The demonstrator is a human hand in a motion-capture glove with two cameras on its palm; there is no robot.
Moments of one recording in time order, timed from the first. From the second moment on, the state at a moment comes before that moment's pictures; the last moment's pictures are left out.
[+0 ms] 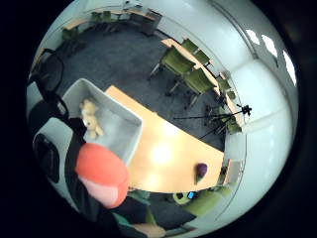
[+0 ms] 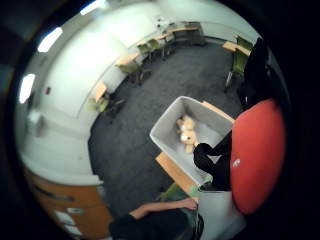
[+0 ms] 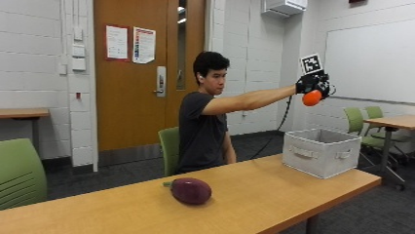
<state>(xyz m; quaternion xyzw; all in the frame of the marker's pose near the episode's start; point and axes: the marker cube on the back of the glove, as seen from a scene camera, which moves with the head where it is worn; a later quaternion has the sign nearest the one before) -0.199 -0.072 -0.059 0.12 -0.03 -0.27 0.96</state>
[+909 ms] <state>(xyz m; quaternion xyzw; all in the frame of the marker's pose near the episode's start) -0.128 -0.041 -0.018 0.08 0.06 -0.21 0.97</state>
